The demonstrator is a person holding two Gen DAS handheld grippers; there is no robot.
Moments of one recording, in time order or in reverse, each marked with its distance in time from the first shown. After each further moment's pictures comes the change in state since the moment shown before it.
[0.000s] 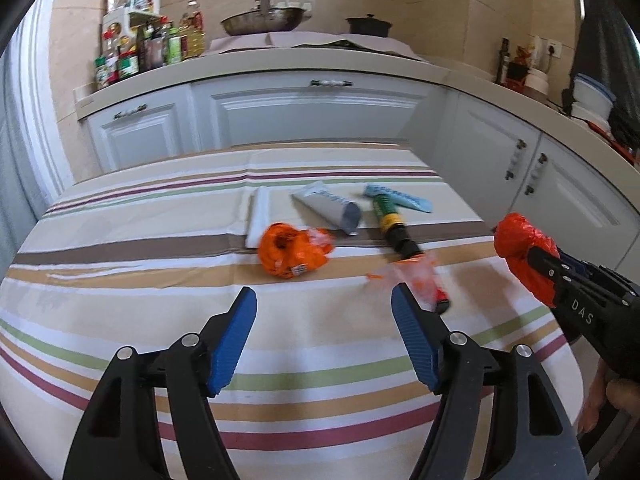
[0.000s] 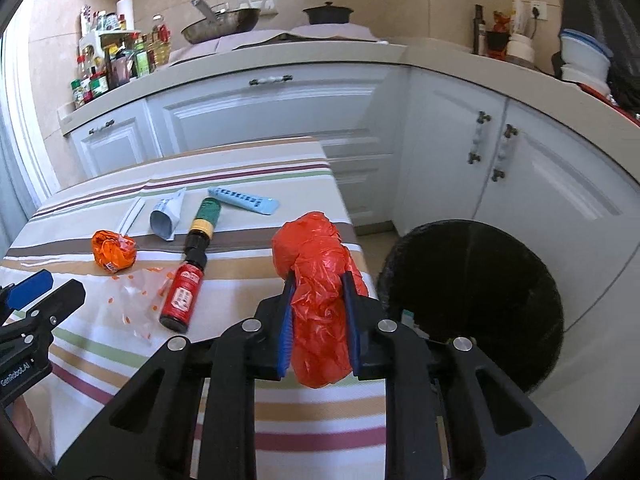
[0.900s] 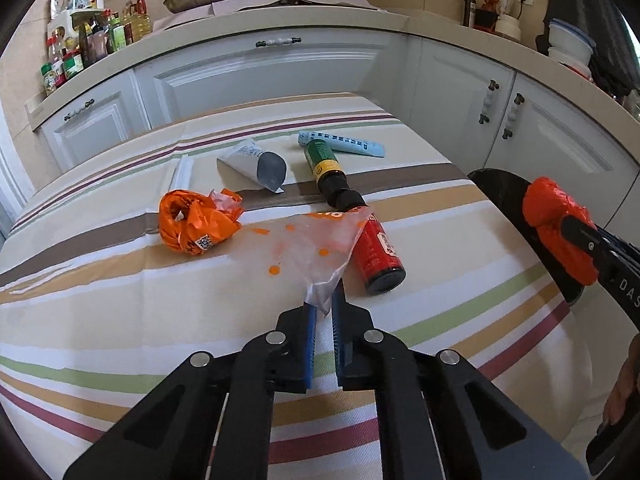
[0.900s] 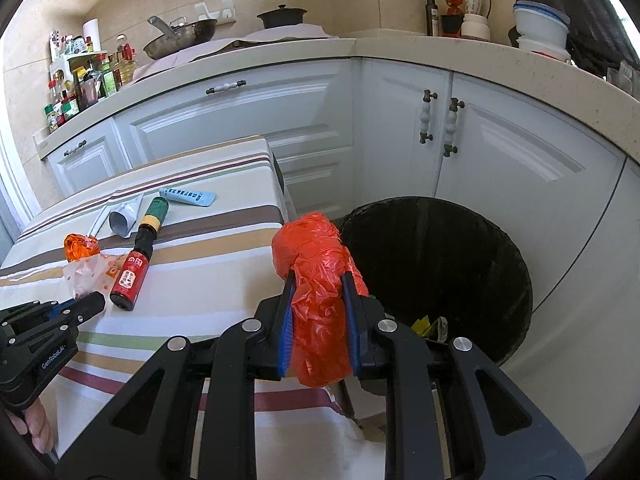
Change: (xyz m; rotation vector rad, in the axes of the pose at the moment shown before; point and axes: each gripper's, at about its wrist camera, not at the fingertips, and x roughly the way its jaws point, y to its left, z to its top) left arm 0.040 -0.041 -0.014 0.101 0.132 -0.059; right arm -0.010 -0.053 -0.023 0.093 -0.007 -0.059
